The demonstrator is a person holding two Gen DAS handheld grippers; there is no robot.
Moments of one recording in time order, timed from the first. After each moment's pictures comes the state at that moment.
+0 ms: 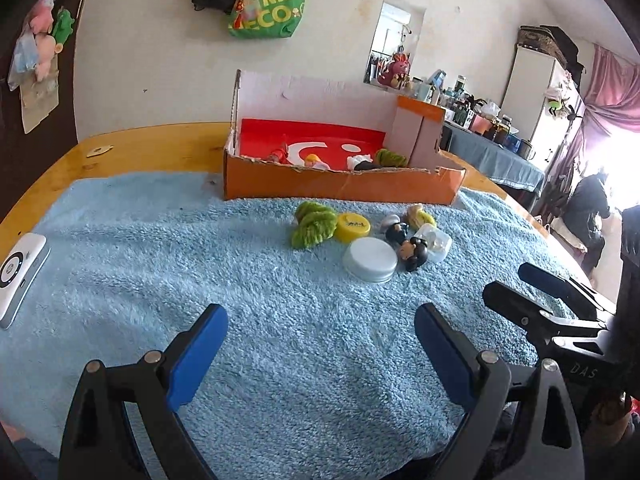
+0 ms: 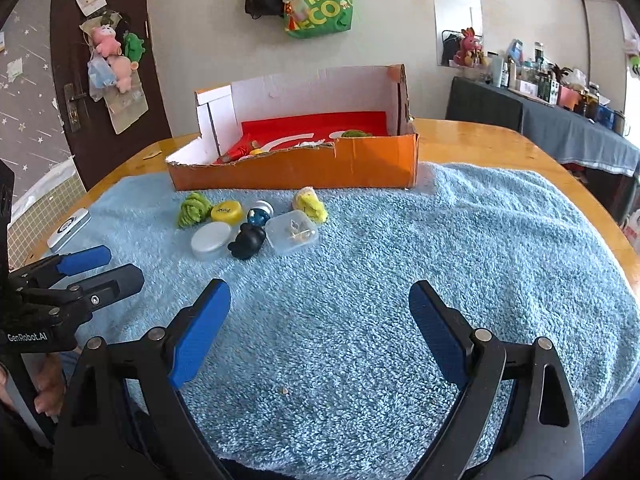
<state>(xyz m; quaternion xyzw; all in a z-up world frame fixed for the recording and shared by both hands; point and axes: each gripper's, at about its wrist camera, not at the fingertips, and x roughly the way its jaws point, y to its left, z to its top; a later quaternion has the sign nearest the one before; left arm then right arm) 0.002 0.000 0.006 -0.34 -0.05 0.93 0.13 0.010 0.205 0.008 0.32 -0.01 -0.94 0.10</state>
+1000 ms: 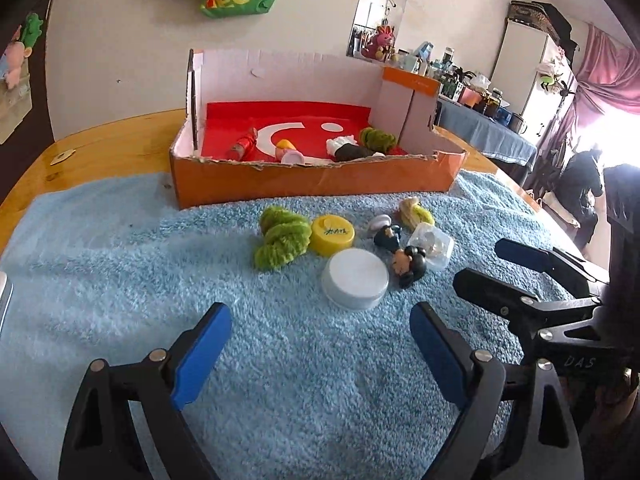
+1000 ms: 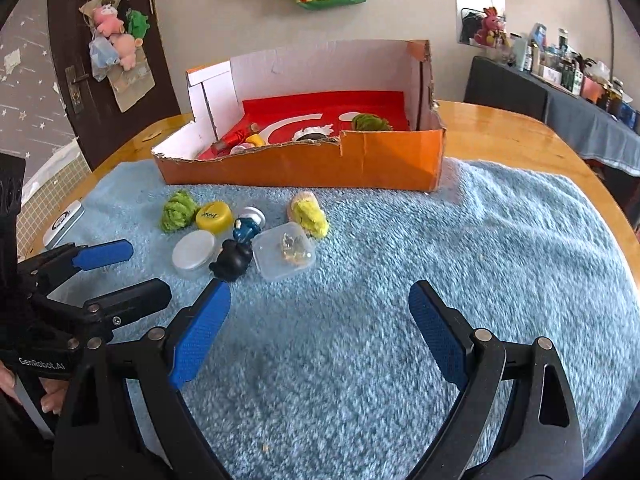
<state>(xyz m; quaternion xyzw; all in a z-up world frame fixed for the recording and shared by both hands) -0.046 0.022 0.001 -0.39 -0.03 0.91 0.16 -0.040 0.201 0.009 0.37 0.00 -0.92 0.14</state>
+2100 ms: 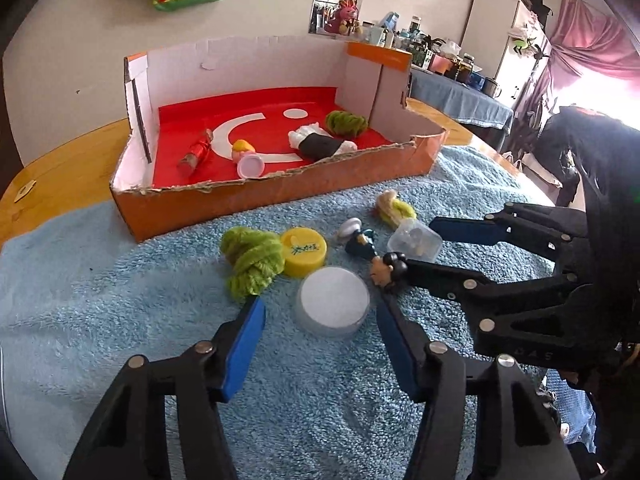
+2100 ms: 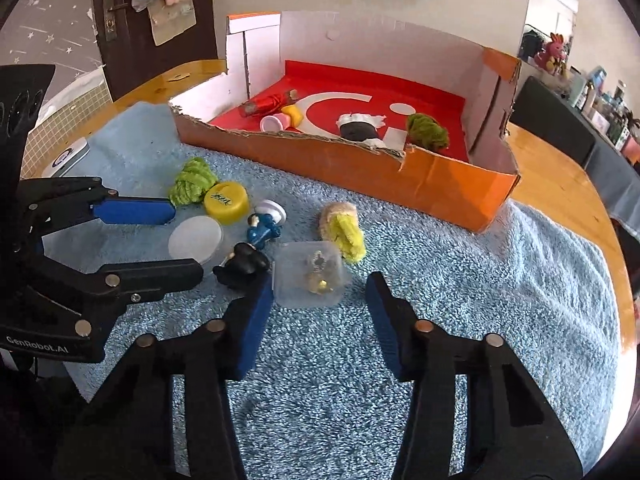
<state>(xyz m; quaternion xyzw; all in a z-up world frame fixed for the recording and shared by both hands) -0.070 0.039 0.005 -0.41 0.02 0.88 0.22 -0.069 0.173 0.006 0.40 0.11 -0.89 0.19</state>
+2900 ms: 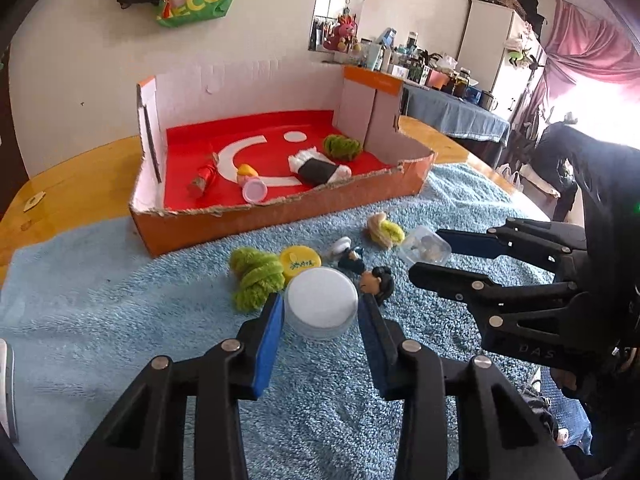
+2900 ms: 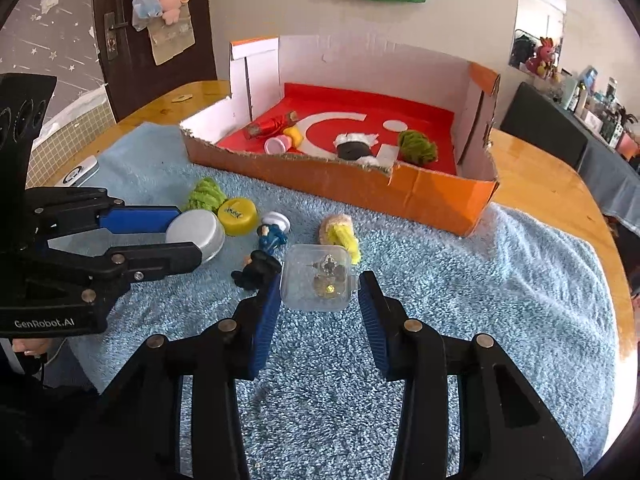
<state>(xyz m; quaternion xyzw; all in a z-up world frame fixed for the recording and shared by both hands) -0.060 0.032 0.023 -0.39 0.01 0.90 0.21 -0.054 0.181 0.024 0.38 0.09 -0.90 0.19</state>
